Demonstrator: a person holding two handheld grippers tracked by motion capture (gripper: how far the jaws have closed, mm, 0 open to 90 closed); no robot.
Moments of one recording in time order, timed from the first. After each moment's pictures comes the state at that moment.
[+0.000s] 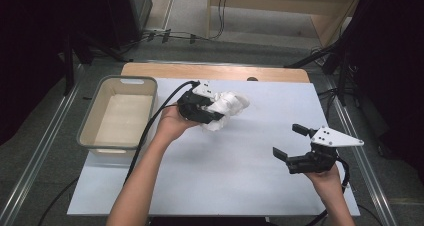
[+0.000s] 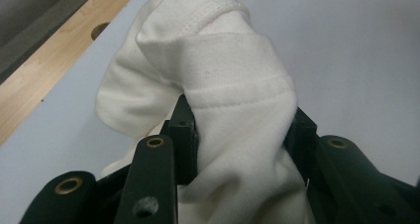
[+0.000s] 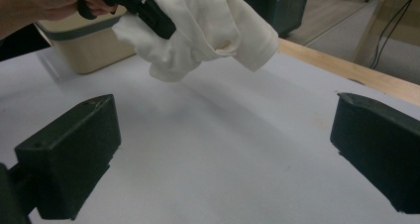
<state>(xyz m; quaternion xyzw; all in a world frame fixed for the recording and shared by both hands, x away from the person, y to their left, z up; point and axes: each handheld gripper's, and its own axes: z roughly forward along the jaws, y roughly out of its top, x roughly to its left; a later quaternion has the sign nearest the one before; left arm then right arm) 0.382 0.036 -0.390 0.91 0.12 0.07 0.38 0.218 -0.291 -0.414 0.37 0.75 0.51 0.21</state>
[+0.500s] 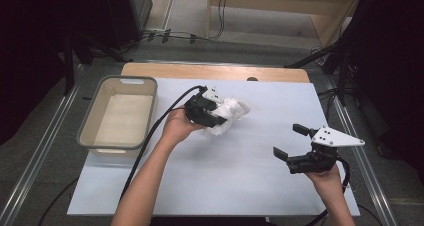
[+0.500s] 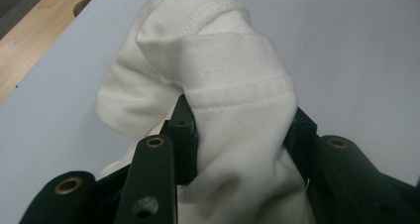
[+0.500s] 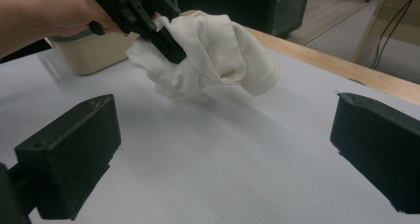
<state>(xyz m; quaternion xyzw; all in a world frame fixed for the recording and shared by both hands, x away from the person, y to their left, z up) 0.386 0.020 -0.410 0.93 0.12 0.07 0.35 0.218 -0.293 -0.414 0.37 0.75 0.51 0.21</state>
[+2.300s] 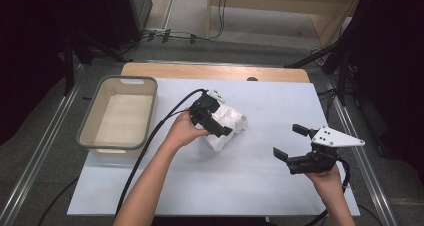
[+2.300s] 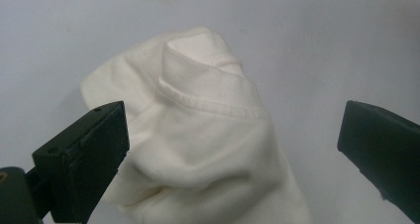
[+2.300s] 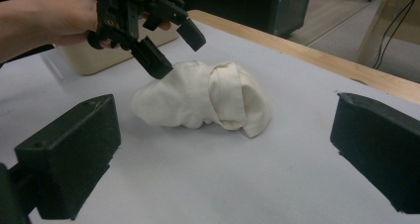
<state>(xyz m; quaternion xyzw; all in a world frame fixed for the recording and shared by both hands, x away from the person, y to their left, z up) 0.385 0.013 -0.418 0.91 0.20 0.00 0.36 0.217 -0.292 -0.414 0.37 0.75 0.51 0.21</state>
